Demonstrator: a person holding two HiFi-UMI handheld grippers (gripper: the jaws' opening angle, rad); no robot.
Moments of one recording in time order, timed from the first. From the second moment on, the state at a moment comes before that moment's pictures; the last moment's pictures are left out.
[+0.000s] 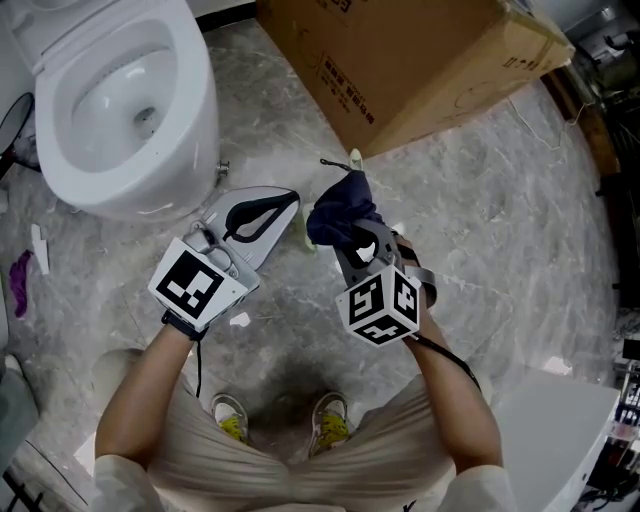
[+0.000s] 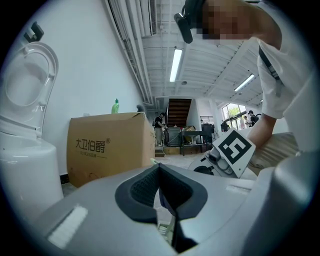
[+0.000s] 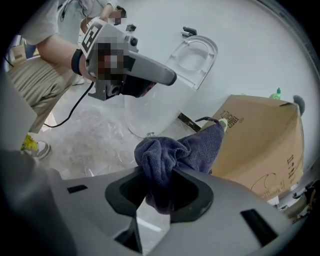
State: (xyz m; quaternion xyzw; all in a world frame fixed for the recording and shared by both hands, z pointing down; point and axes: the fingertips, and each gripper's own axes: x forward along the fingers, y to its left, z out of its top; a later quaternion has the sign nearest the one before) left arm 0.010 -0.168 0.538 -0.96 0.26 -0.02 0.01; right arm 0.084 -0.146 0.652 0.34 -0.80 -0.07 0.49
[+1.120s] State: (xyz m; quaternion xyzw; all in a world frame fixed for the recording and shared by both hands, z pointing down) left arm 0.005 -0.161 0.528 -0.96 0.26 -0.04 0.06; right arm 0.120 -0.192 0.532 0.54 -0.76 -0.13 0.33
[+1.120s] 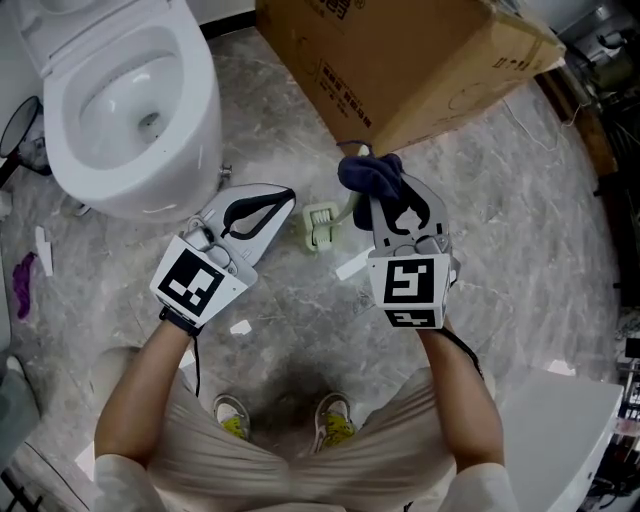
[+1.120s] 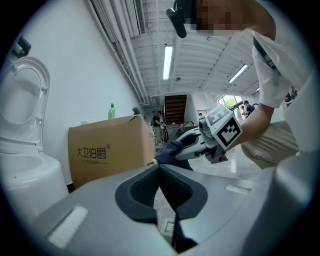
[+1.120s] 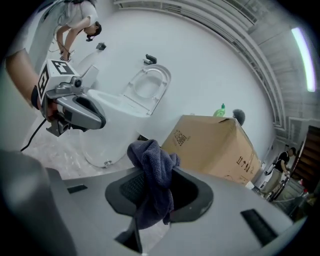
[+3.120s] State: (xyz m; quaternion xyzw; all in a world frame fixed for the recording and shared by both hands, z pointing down) left arm 0.009 -0.182 0.569 -0.96 0.27 -0.06 -0.02; right arm 0.122 -0.154 0.681 0.41 -0.80 0.08 0.44
